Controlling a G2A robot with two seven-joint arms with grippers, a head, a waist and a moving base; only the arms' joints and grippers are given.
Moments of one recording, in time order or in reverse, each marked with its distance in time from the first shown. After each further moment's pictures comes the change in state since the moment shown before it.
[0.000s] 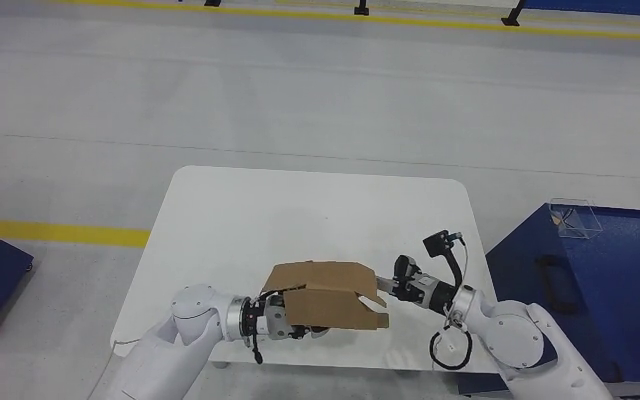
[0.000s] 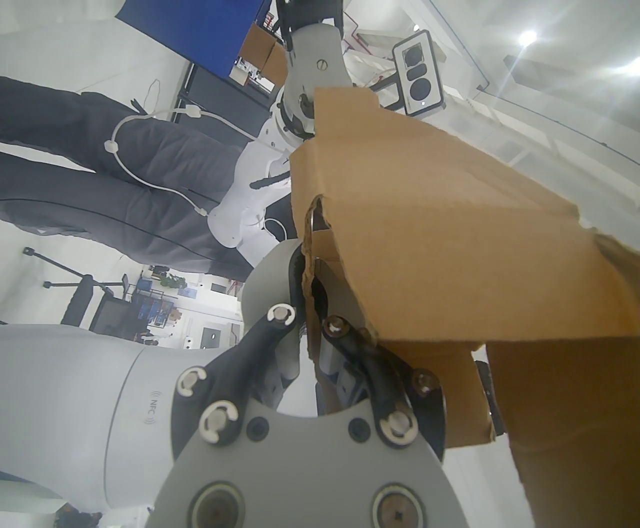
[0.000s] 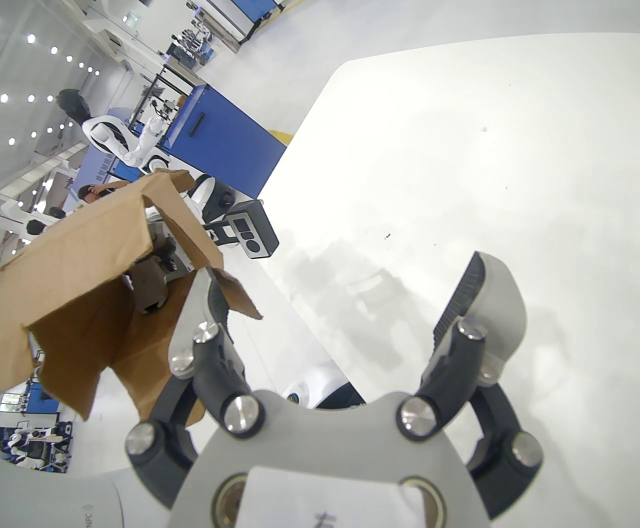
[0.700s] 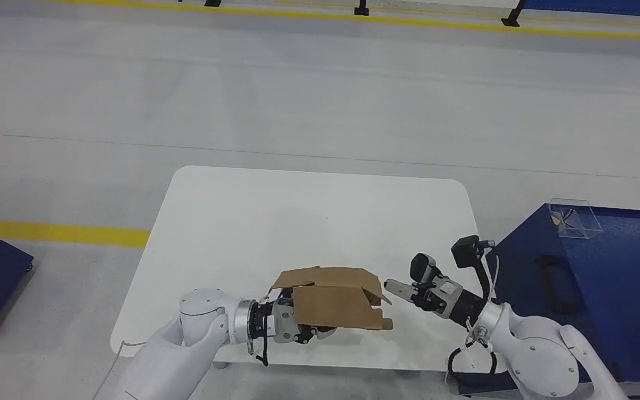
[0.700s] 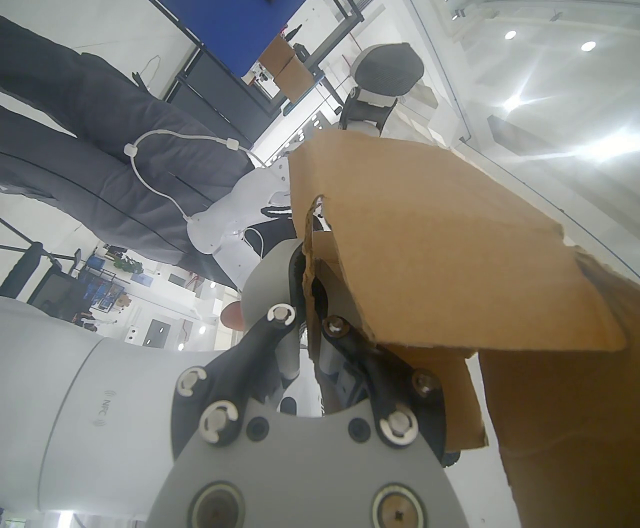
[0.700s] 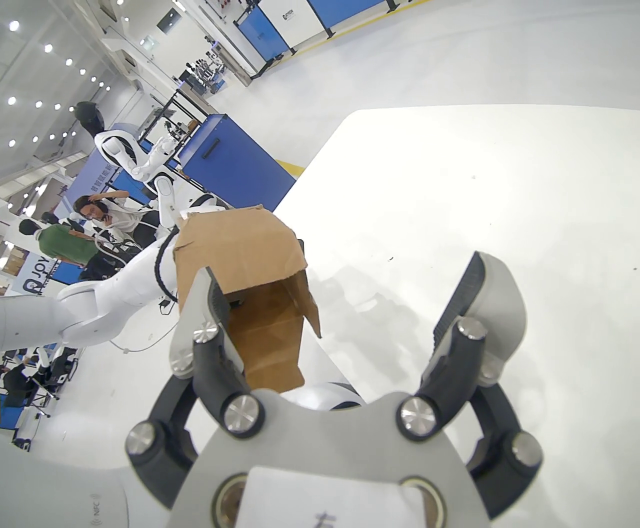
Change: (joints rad) left arm 0.001 -0.006 0.033 0.001 -0.089 0.183 0.102; right arm -0.168 0.003 0.147 -0.167 -0.050 -0.018 -0.057
